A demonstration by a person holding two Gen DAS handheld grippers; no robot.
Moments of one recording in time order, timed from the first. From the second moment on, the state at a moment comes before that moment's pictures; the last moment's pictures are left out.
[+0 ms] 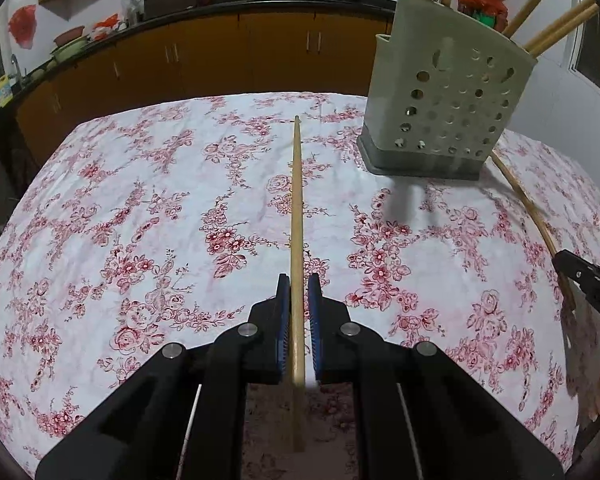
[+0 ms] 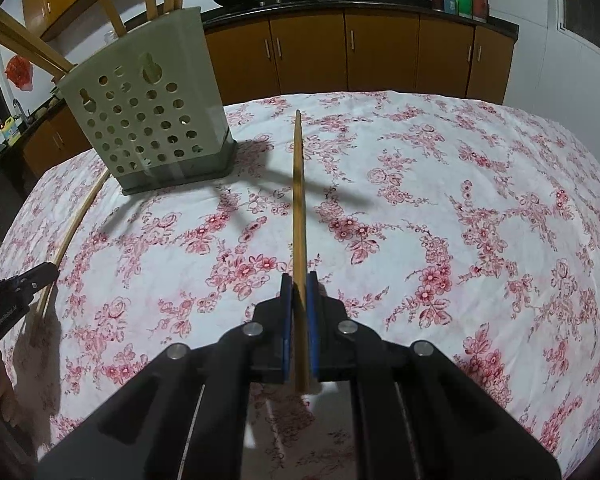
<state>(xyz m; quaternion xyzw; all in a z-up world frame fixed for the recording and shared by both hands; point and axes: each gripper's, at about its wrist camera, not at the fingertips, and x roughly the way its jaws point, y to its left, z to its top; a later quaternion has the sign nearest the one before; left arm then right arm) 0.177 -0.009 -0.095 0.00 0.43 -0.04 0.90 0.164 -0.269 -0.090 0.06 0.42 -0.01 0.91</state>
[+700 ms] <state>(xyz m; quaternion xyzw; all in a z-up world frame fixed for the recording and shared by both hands) 0.177 -0.009 -0.094 0.00 0.43 -0.04 0.90 0.163 -0.270 -0.090 0.07 0.42 -0.01 0.91</state>
